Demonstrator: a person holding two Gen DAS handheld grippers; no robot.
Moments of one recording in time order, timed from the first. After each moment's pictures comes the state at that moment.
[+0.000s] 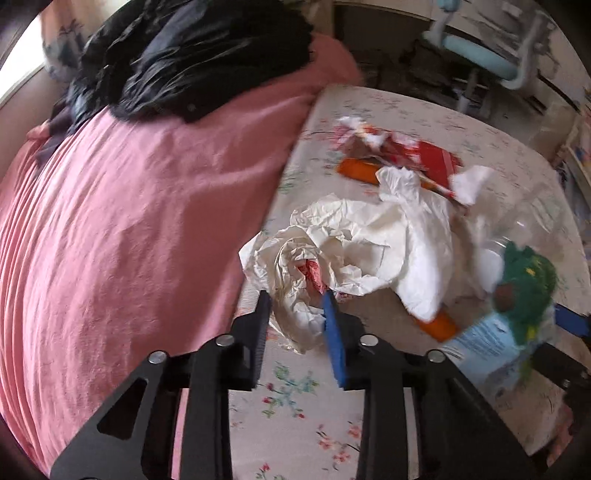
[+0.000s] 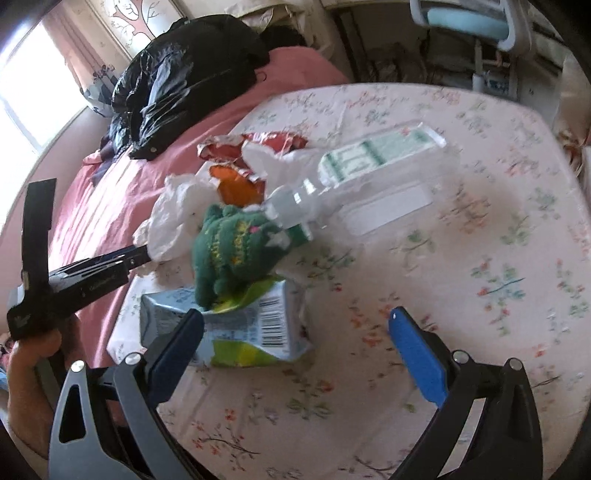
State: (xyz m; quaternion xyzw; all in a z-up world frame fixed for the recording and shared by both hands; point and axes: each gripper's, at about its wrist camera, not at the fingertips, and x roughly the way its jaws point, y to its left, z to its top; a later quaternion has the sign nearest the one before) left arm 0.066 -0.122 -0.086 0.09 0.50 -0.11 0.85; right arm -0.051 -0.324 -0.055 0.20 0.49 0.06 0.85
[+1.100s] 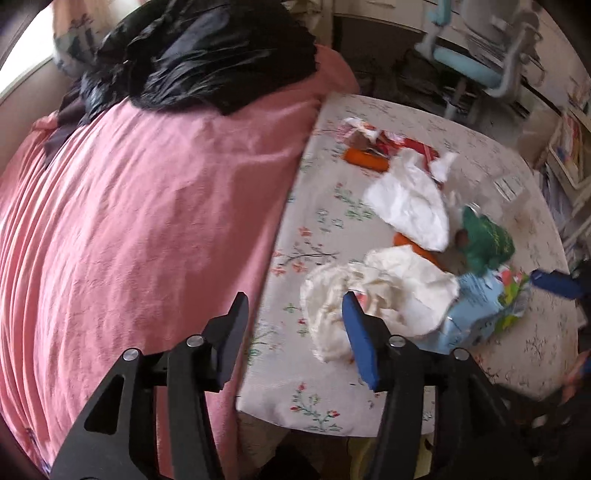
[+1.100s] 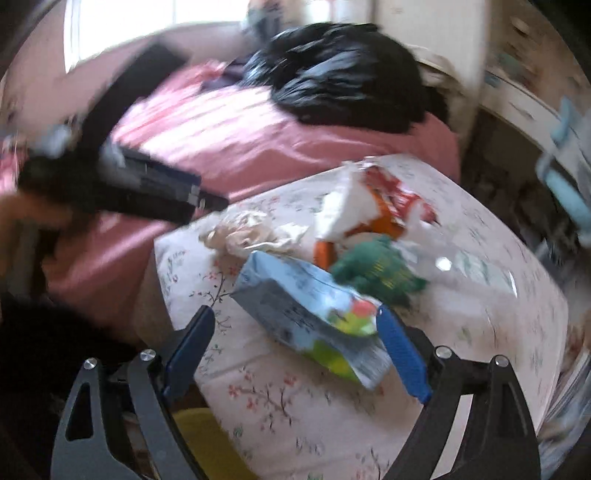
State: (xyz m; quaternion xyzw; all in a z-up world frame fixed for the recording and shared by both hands) left arm 0.016 -0.067 -0.046 0.07 0.49 -0.11 0.86; right arm -0.076 -0.225 -0.017 -0.13 0.42 0.22 0.87
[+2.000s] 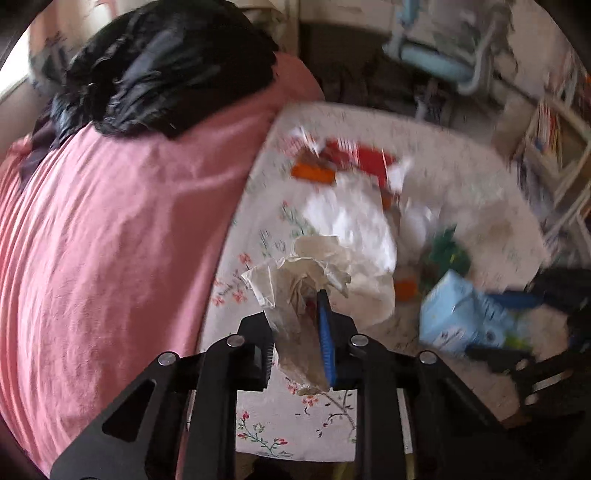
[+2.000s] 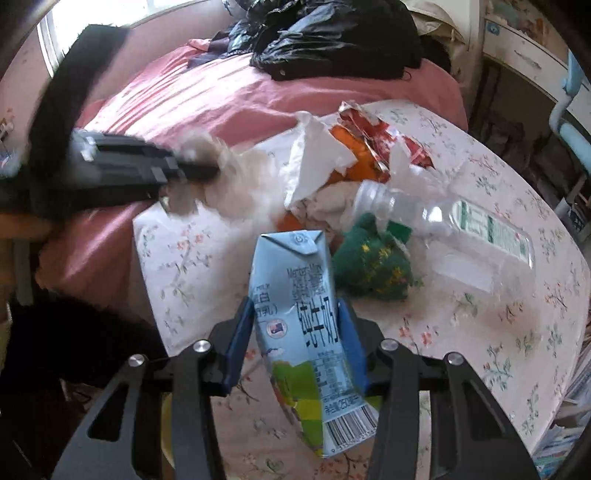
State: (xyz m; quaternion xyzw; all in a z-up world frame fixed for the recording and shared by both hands) left arm 0.018 -0.110 -0.042 0.06 0.47 -0.16 0.87; right arm -0.059 -0.283 -0.035 -0.05 0.50 0.22 0.84
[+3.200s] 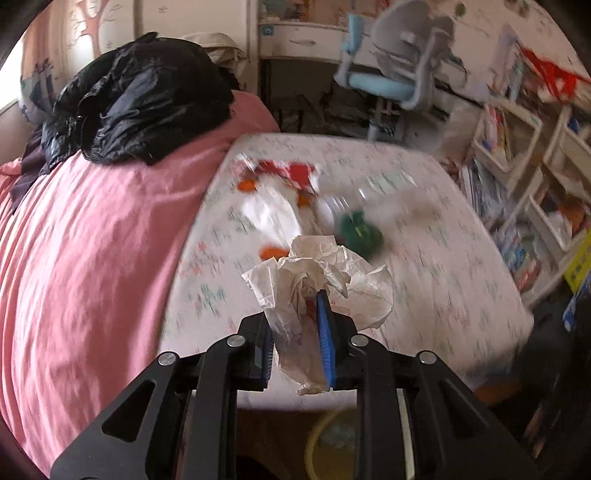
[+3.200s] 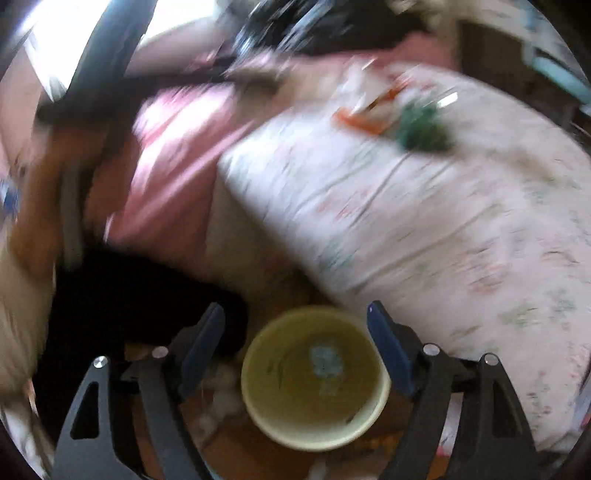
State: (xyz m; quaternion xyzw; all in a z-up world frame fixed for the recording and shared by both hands) left arm -0.091 -0.116 -0.017 0.08 0.41 -0.24 0.88; right arm -0.192 -0.274 -0.034 0.08 0.47 0.19 0.86
